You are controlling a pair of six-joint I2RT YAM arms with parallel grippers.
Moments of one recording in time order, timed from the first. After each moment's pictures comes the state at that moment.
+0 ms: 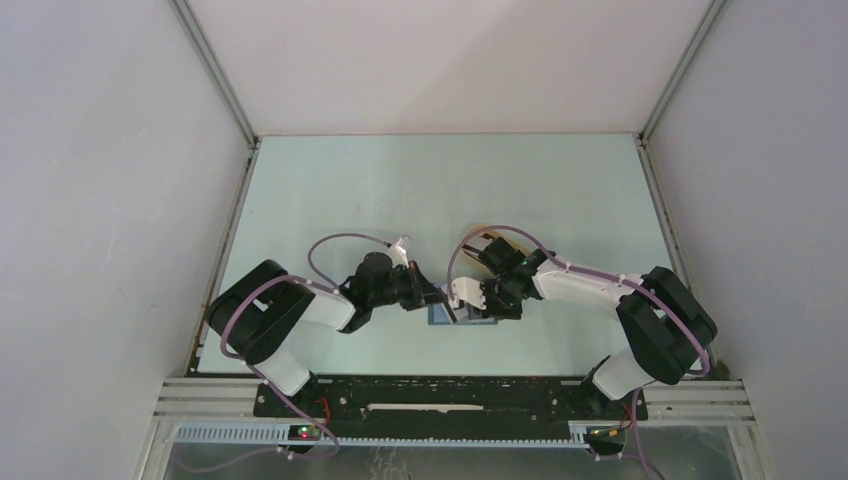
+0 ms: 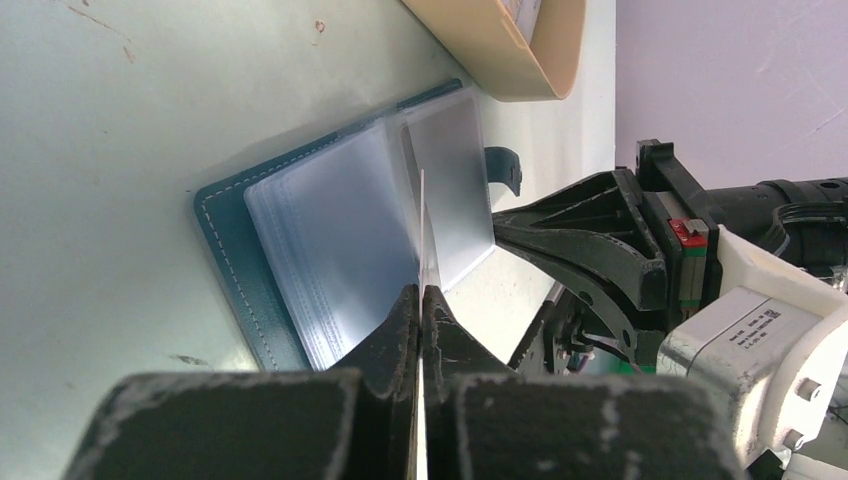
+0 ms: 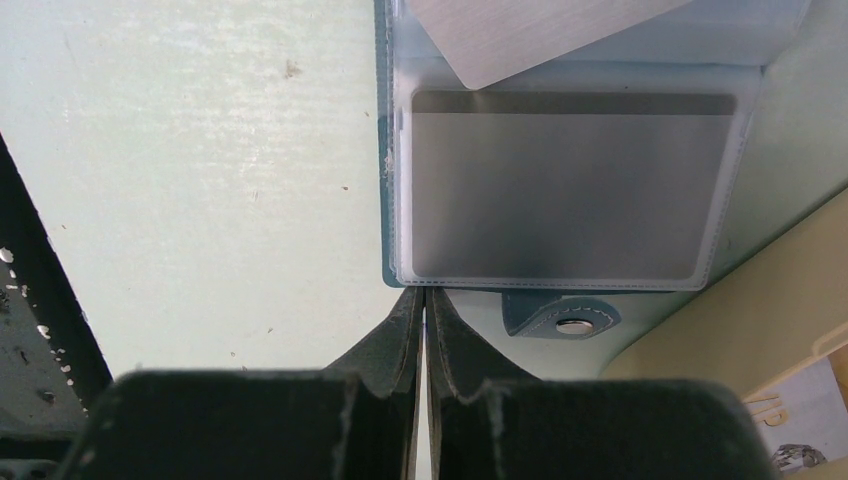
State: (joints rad) left arm -0.67 1.62 0.40 0.75 0.41 -0.98; right arm 0.73 1.52 0.82 -0.60 -0.28 -0.85
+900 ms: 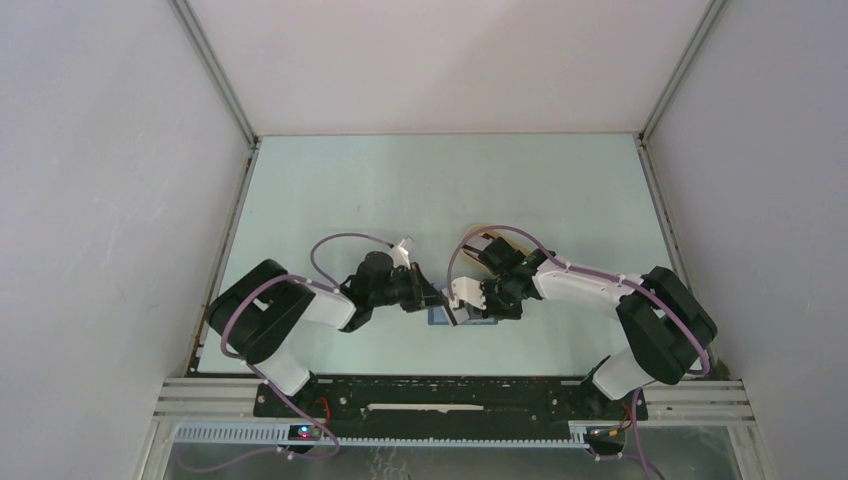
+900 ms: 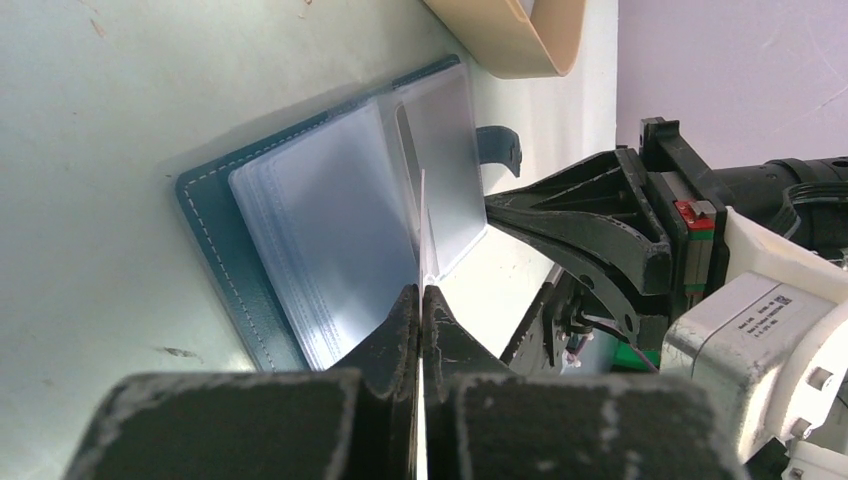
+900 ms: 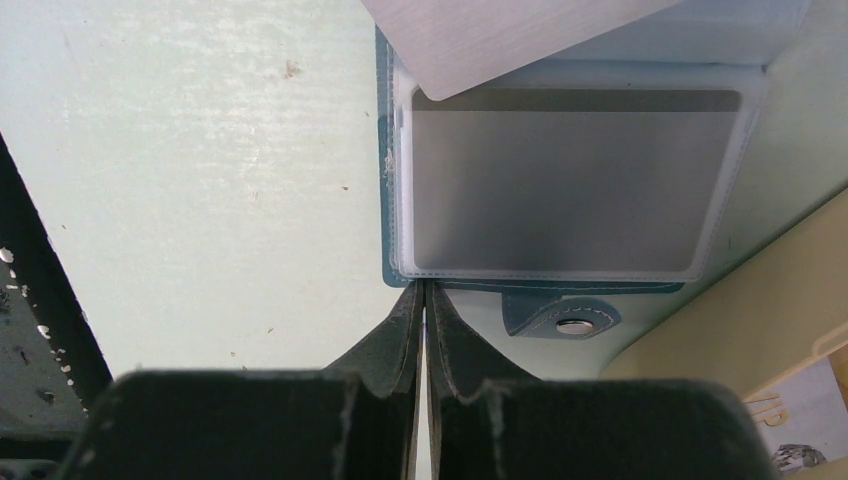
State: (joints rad) left arm -0.67 1.62 0.41 0.73 0.46 -0.96; right arm 0.73 1.52 0.82 -0.60 -0.28 -0.85
